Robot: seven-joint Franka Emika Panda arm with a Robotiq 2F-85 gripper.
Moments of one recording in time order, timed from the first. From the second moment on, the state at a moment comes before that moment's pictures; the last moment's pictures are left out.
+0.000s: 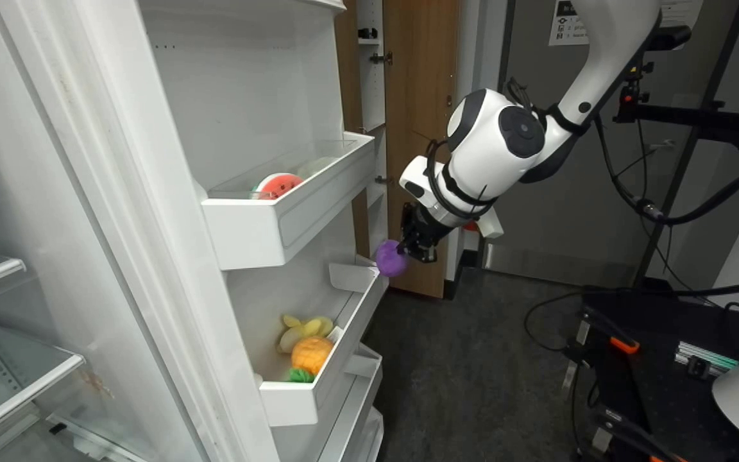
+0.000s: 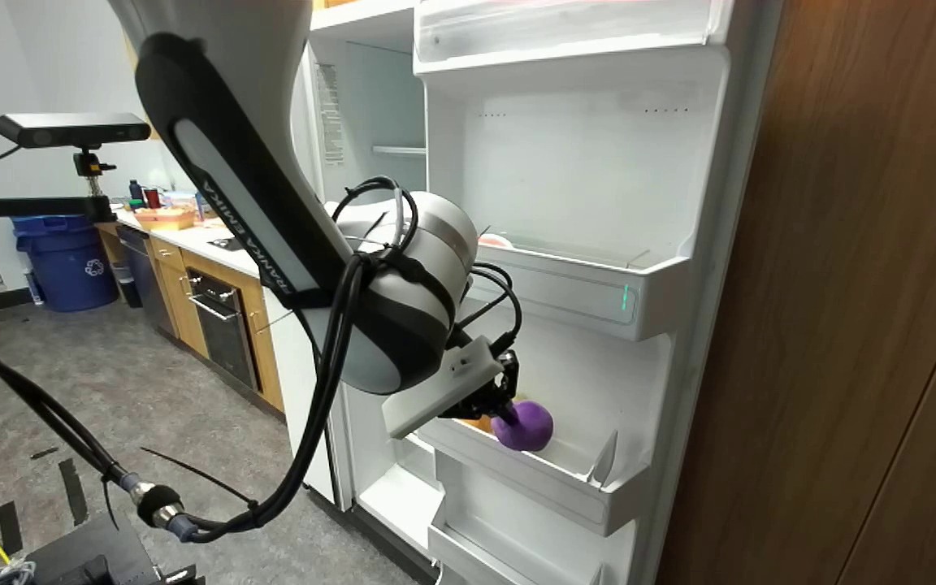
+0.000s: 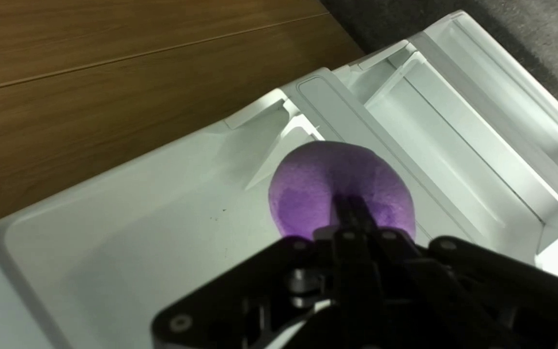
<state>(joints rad) -0.09 0.23 -0.14 -2.32 -2.10 2.96 1.07</state>
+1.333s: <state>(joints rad) 0.09 0.50 0.10 -2.11 -2.03 2.65 1.13</state>
